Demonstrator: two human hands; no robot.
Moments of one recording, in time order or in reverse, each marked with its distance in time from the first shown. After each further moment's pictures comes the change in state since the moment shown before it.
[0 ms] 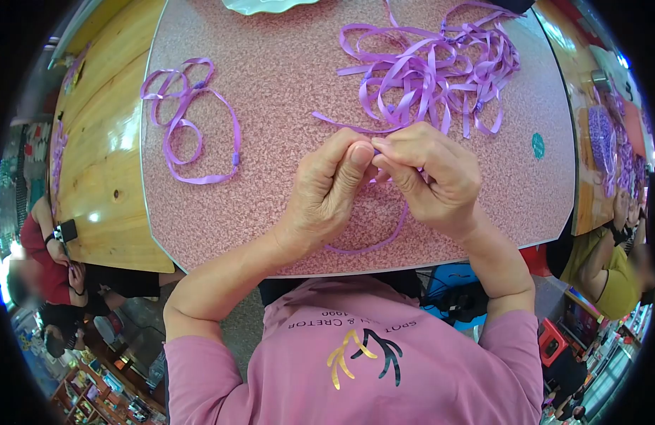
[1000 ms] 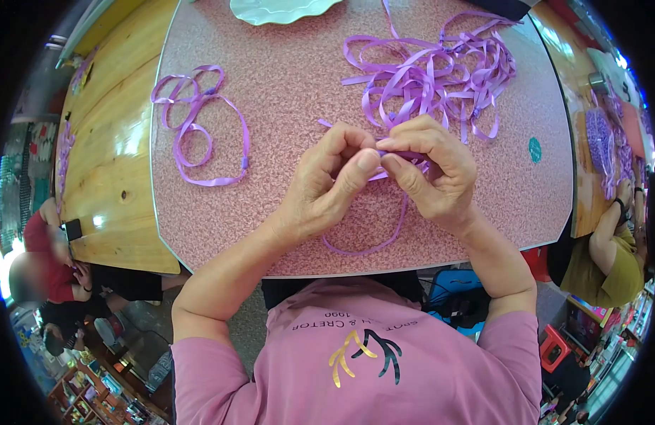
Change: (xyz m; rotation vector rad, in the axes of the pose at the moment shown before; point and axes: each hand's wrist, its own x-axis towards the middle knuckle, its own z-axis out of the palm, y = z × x) left_hand 0.006 -0.001 -0.012 -0.124 -0.065 -0.008; right_hand 0.001 -0.001 -0.009 0.063 -0.018 0.107
